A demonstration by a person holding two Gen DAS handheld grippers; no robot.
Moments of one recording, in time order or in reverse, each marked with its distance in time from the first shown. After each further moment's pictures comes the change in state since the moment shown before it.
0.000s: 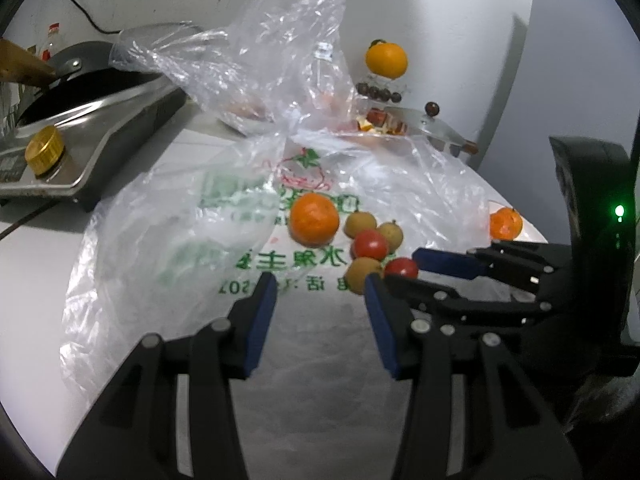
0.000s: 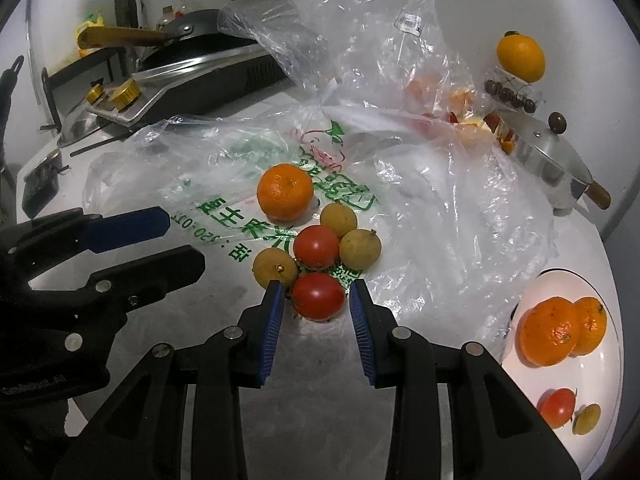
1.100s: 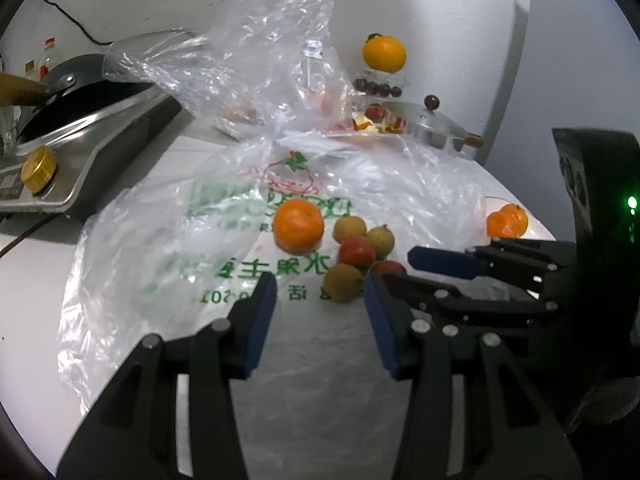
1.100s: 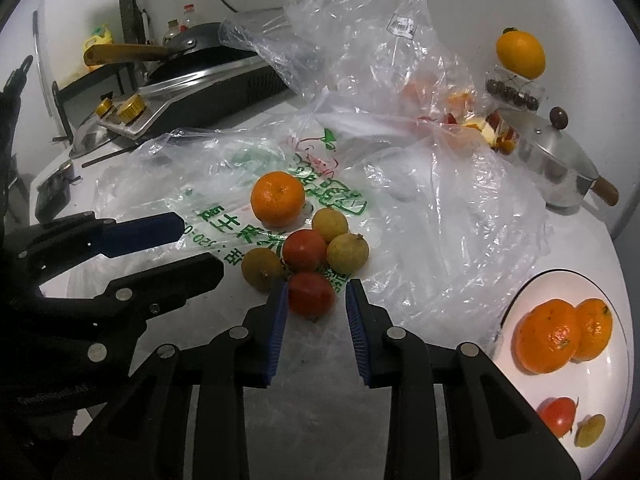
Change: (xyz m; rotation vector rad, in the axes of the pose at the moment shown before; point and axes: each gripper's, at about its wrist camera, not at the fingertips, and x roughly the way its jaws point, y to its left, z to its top) left arm 0.005 -0.021 0.006 0.026 0.013 0.049; right arm -0.005 -0.018 -0.001 0.012 -0.031 0.071
